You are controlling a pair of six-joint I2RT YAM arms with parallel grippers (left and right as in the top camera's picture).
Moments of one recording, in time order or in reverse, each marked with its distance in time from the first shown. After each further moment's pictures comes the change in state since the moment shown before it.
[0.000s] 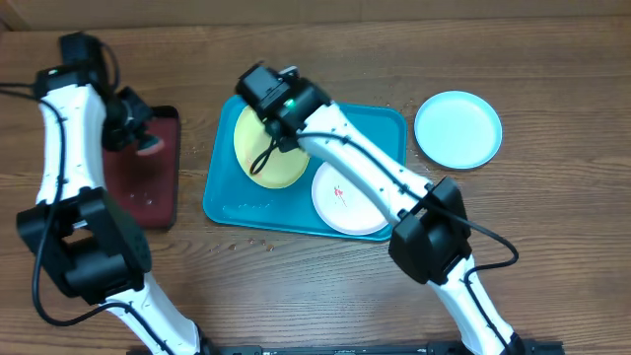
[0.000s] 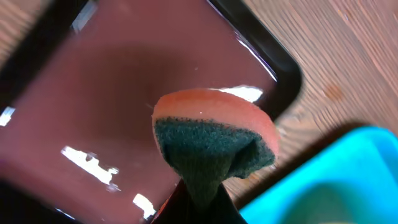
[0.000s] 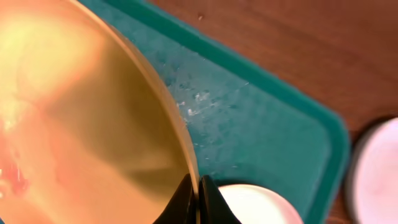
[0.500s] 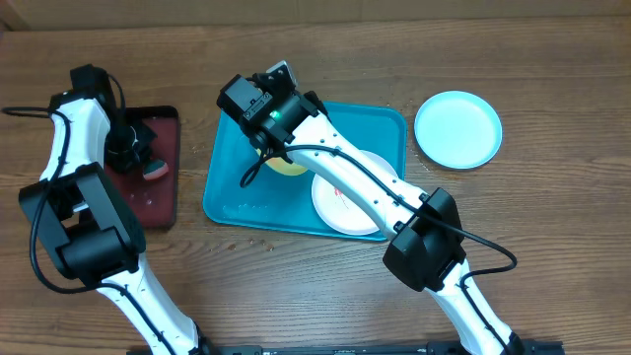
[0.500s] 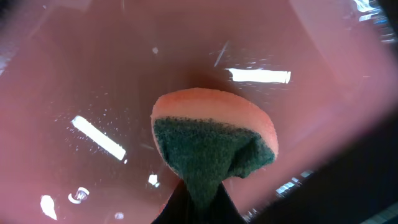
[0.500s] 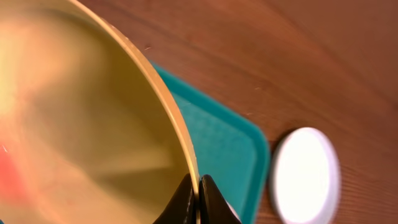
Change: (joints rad) left arm 0.046 0.128 -0.122 0.110 -0.009 0.000; right arm 0.053 0.000 0.074 -0.083 0.280 -0.013
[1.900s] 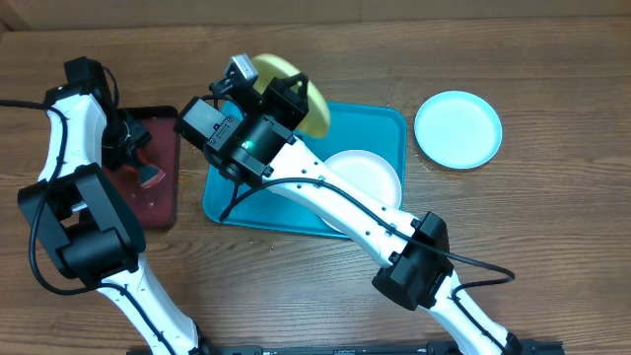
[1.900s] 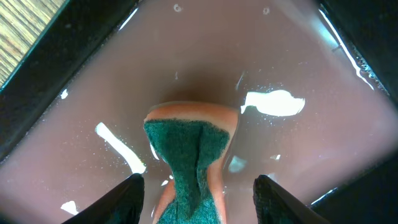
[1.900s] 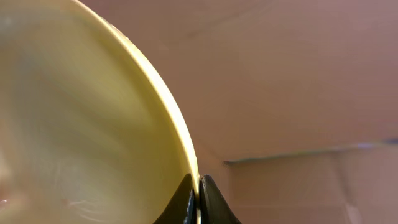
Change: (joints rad) left arm 0.001 0.003 0.055 -0.004 -0.112 0.004; right arm 0.135 0.000 0.135 -0.011 0.465 -0.319
